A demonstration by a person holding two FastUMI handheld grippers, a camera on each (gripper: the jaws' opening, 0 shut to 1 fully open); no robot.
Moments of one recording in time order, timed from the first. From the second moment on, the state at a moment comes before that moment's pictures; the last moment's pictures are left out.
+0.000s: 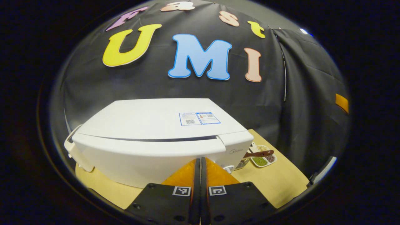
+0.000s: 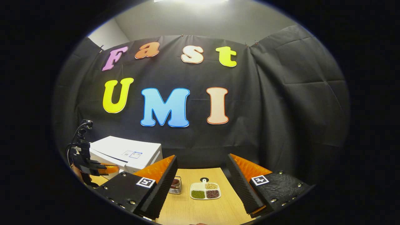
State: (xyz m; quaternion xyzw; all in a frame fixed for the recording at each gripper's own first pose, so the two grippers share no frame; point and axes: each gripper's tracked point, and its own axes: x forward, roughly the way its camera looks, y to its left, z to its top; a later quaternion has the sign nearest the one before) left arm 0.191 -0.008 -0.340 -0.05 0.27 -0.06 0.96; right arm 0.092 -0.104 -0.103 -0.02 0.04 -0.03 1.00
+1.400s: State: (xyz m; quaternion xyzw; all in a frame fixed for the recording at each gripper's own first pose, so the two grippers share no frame) left arm 0.129 0.022 -0.128 0.00 0.08 -0.02 1.00; right arm 0.071 -0.049 -0.059 0.02 0.03 0.03 1.00
